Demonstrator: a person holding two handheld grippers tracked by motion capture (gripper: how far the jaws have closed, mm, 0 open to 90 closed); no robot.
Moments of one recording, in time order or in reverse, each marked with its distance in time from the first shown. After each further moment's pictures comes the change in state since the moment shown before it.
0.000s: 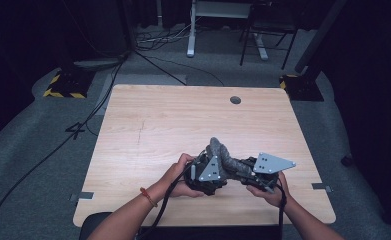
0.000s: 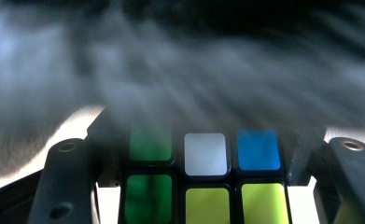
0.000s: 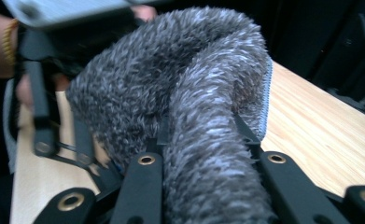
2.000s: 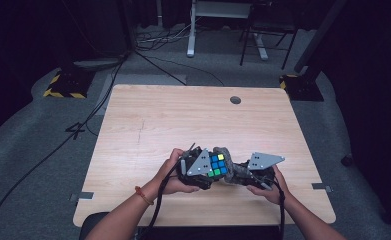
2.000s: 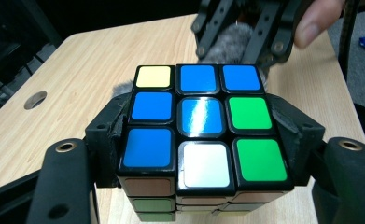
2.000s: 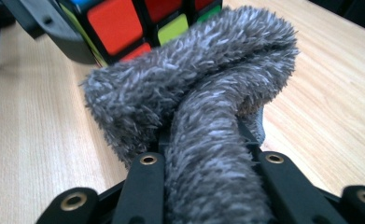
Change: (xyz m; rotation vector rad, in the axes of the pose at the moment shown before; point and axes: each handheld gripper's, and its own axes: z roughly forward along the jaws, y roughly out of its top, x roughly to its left) left arm 0.008 0.003 -0.024 -0.087 0.039 -0.016; right arm -0.015 -0.031 0.017 0.191 0.052 0.034
